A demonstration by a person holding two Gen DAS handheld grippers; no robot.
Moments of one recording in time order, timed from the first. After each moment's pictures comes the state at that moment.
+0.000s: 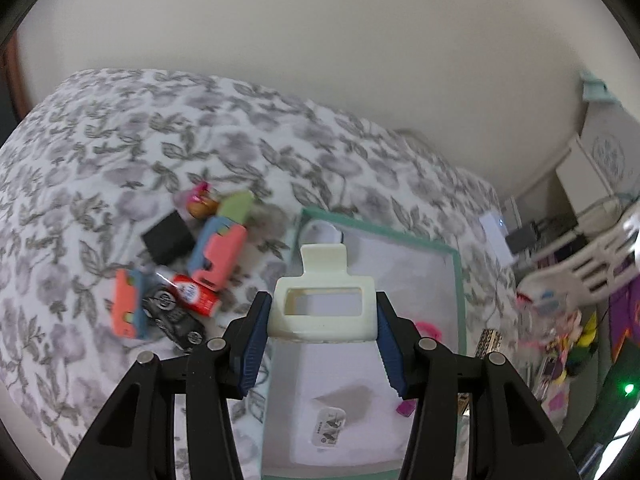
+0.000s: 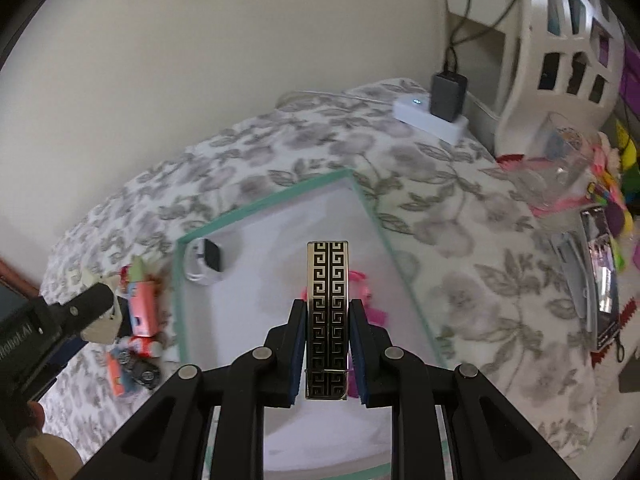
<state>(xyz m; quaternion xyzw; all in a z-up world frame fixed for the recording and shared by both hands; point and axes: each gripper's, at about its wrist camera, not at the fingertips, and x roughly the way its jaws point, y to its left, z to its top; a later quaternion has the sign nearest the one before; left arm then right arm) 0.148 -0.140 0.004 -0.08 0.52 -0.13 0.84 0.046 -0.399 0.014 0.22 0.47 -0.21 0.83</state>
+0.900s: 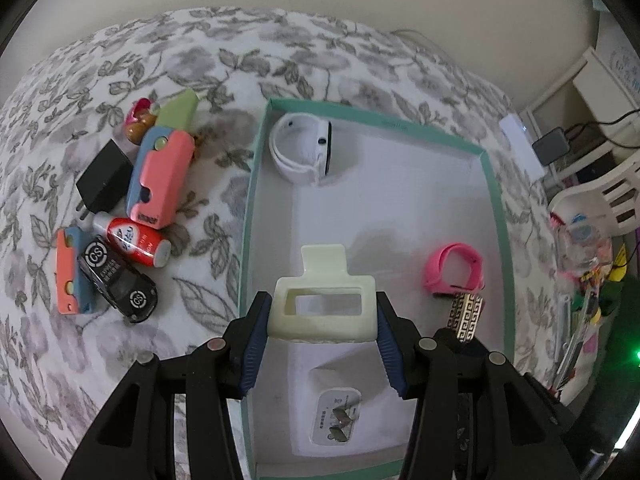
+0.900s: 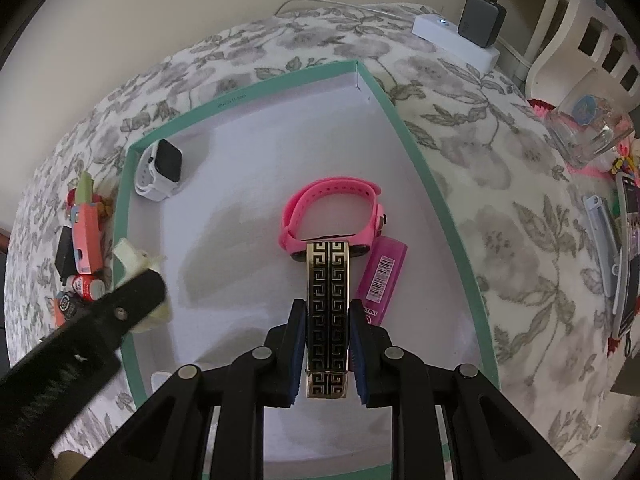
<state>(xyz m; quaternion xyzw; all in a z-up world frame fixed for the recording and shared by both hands) 0.148 -0.176 -0.073 -0.01 0.60 -0.15 0.78 0.061 -0.384 -0.057 0.19 0.58 -0.19 0.77</state>
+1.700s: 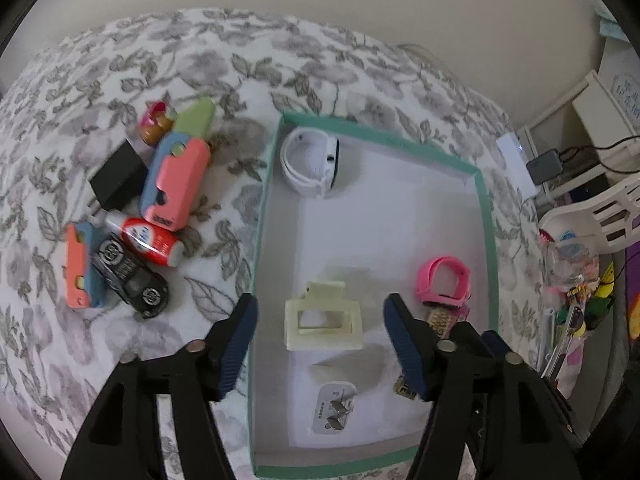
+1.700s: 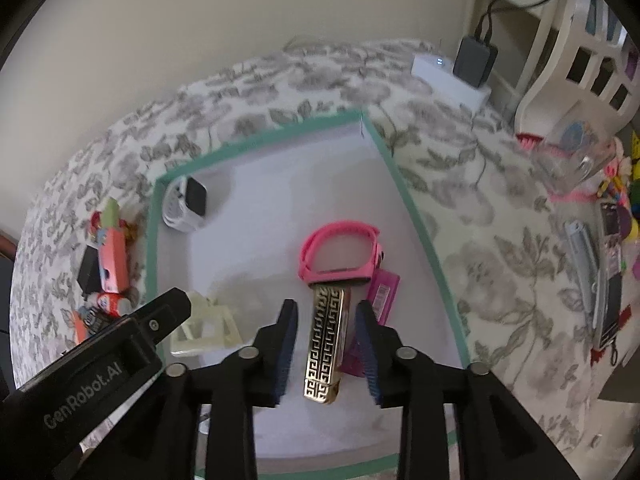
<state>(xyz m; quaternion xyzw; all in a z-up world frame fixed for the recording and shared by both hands) 0.152 -0.161 -0.052 -0.04 0.60 -0.15 0.78 0.061 -0.377 -0.010 0.18 0.53 -0.19 0.81</state>
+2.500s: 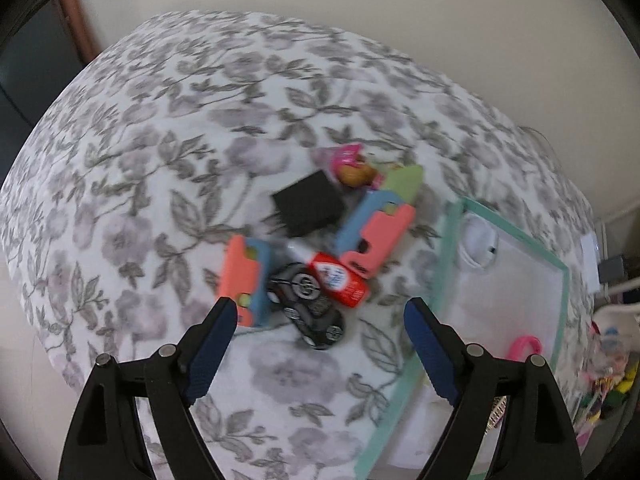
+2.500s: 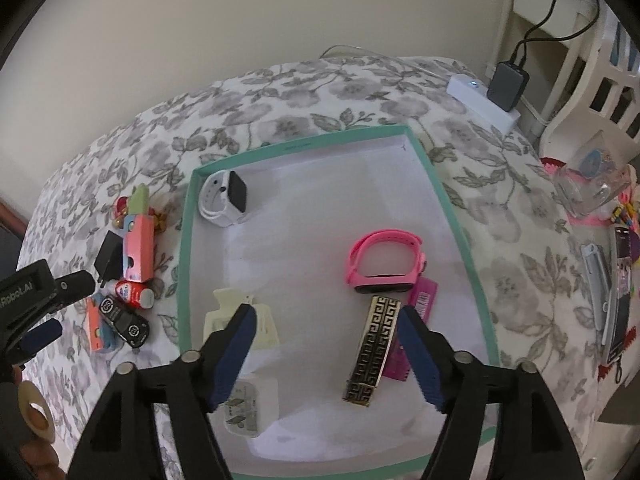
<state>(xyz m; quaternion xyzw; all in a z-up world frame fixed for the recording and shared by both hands) 0.178 -0.048 -0.042 -0.09 0.59 0.03 0.80 0.073 -0.347 -0.016 0.15 0.52 -0.16 0.82</state>
